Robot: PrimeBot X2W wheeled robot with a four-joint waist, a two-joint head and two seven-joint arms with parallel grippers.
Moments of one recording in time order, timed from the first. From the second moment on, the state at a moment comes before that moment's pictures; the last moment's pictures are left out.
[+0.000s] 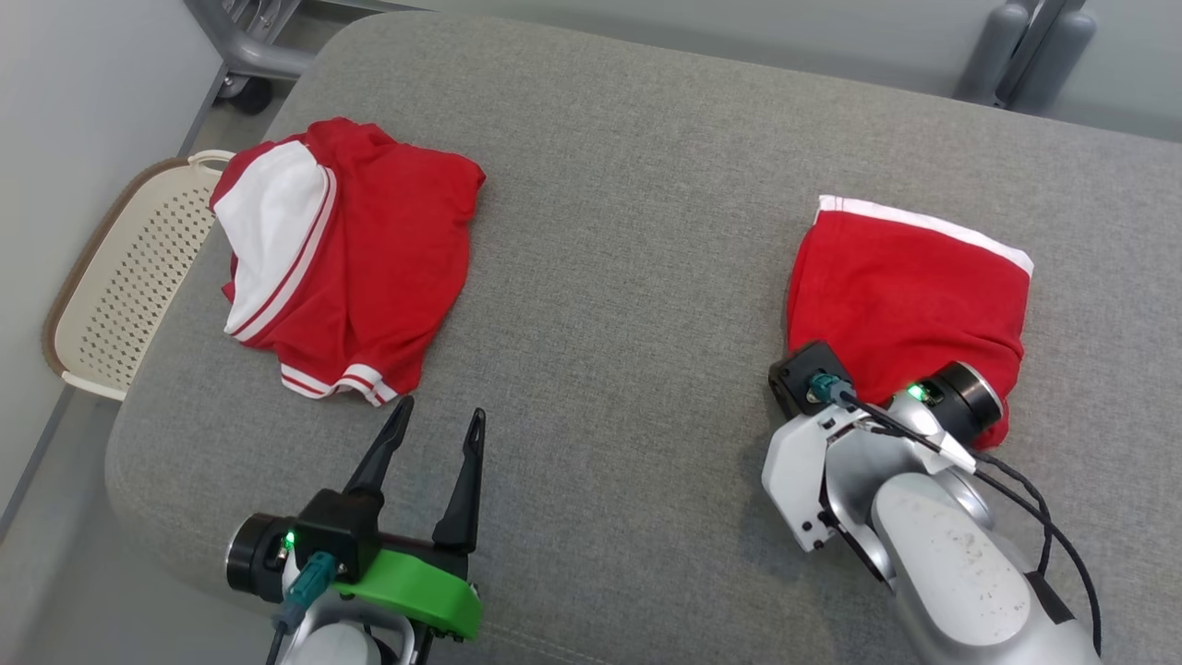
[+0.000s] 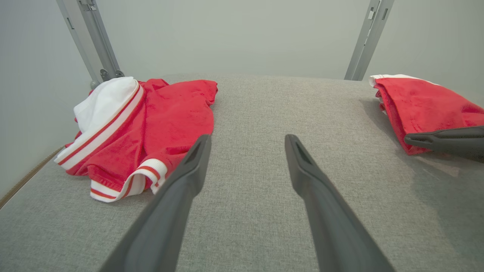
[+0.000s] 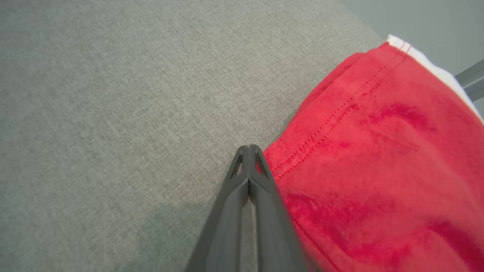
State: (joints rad) left arm -0.12 0.05 -0.24 0.25 -0.16 -0.11 -0.26; right arm -0.41 -0.10 0.32 0.41 -0.14 0.13 0.28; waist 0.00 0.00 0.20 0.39
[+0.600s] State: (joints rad) left arm -0.09 0.06 -0.23 0.25 -0.15 -0.11 -0.26; right arm -0.41 -0.05 0.11 0.16 0.07 0.13 0.49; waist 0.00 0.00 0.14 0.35
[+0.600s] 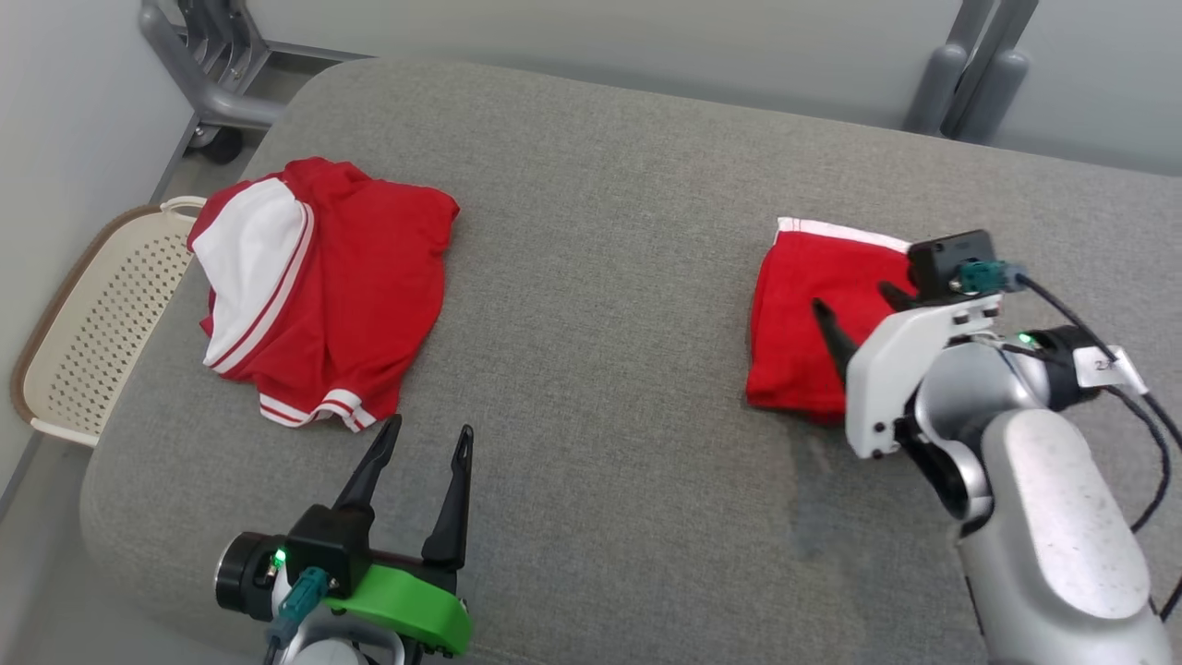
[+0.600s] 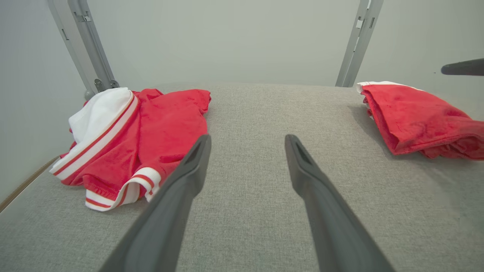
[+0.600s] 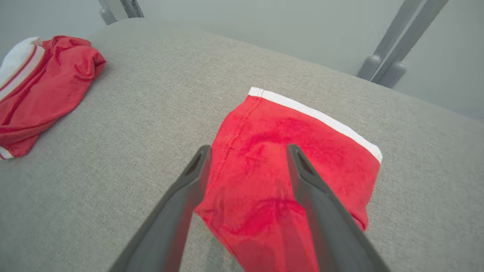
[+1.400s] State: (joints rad) left arm -0.12 0.06 -0.24 0.23 -0.14 -0.12 -0.26; right arm -0.37 -0.05 -0.28 0.23 0.08 0.13 0.57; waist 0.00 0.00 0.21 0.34
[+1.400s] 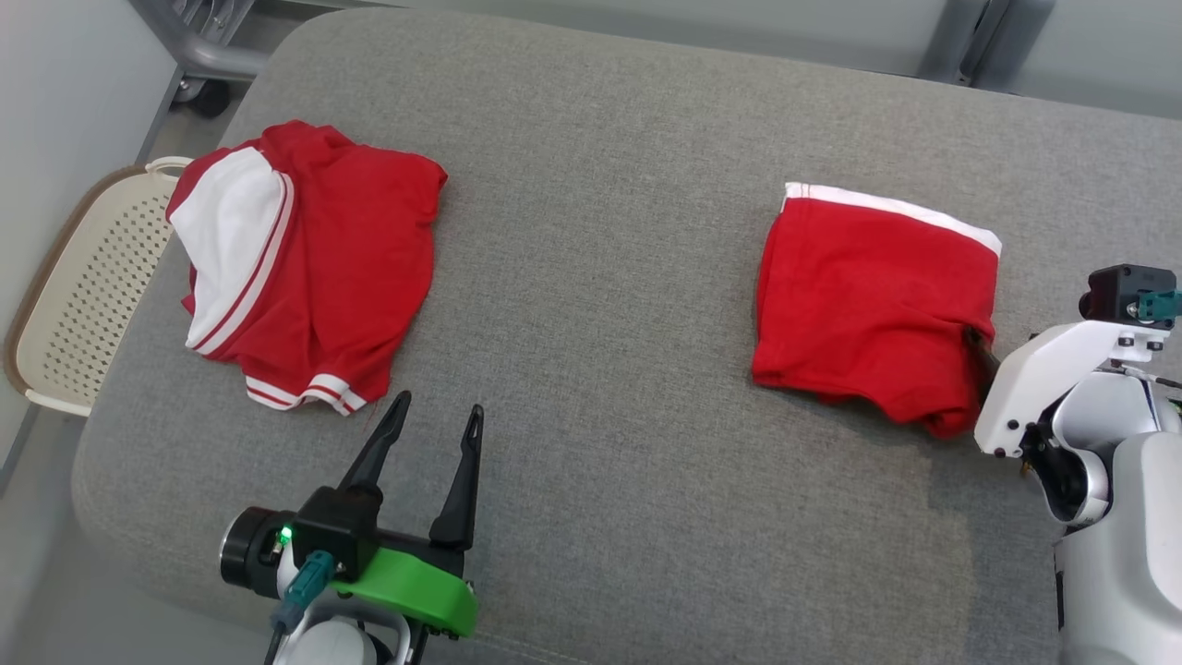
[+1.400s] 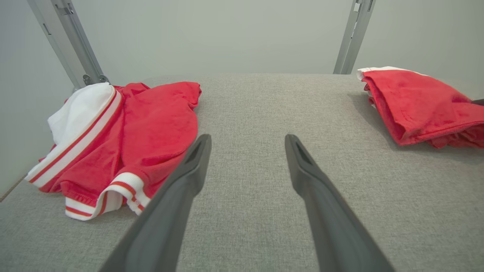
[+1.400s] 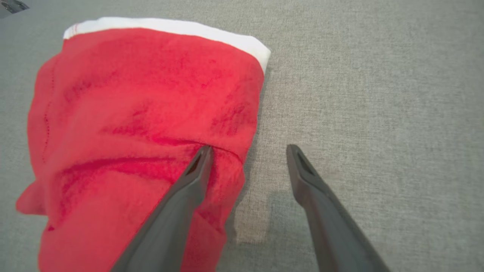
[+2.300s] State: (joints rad) left arm -0.13 0.06 -0.23 0.22 -0.12 -0.12 -0.26; right arm -0.46 -0.05 -0.23 0.40 0.04 0.13 0.47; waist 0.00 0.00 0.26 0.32
